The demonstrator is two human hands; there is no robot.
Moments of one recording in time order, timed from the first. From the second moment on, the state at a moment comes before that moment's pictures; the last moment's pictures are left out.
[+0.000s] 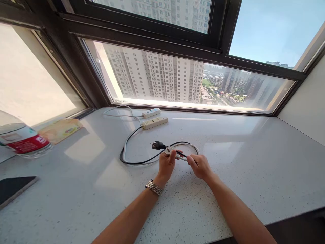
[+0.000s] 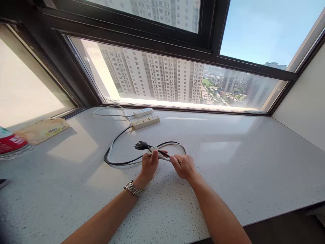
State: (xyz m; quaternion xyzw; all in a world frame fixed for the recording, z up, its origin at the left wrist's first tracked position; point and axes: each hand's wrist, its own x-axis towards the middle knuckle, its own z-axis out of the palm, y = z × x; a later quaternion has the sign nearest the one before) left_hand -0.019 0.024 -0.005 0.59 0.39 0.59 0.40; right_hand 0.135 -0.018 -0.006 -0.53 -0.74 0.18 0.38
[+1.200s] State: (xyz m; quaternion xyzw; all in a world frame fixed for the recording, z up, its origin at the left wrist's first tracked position) left_hand -0.026 0.024 0.013 0.27 0.33 0.48 0.77; right_hand 0.116 -0.034 -0.014 -0.34 -0.85 -0.07 0.39
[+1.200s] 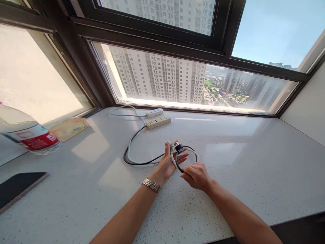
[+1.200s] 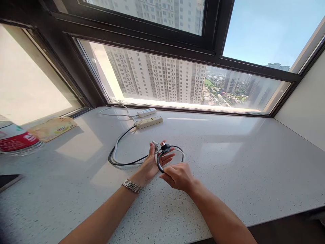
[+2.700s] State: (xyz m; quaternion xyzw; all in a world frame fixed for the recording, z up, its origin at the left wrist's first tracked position) left_hand -0.031 0.030 0.038 0.38 0.29 0.59 0.65; right_hand 0.159 -0.035 0.004 -0.42 -0.83 0.27 0.24
